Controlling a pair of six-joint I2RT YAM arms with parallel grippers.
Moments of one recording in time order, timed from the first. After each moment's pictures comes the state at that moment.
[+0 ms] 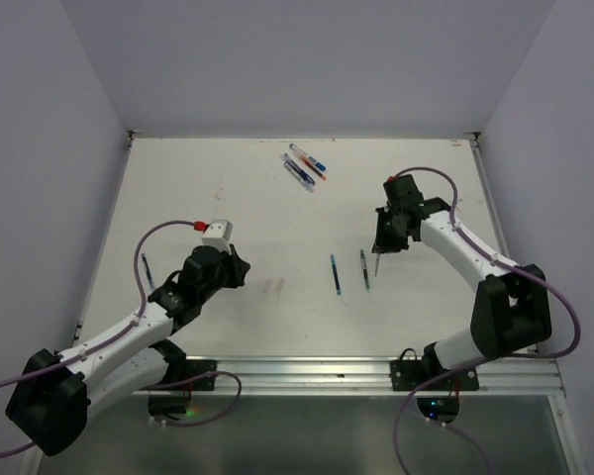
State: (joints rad) left arm -0.60 0.90 0.40 0.00 -0.12 -0.51; right arm 0.31 1.46 1.07 -0.70 -0.04 0.45
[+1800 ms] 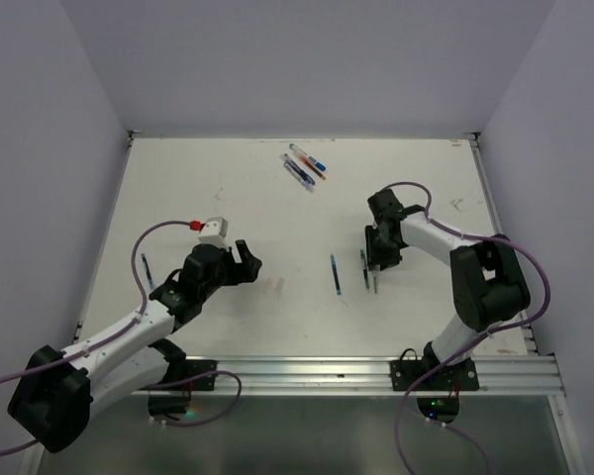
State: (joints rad) left arm -0.57 0.95 0.35 0.06 -0.13 -0.59; right arm 0.35 1.67 1.00 -0.65 0.04 0.34
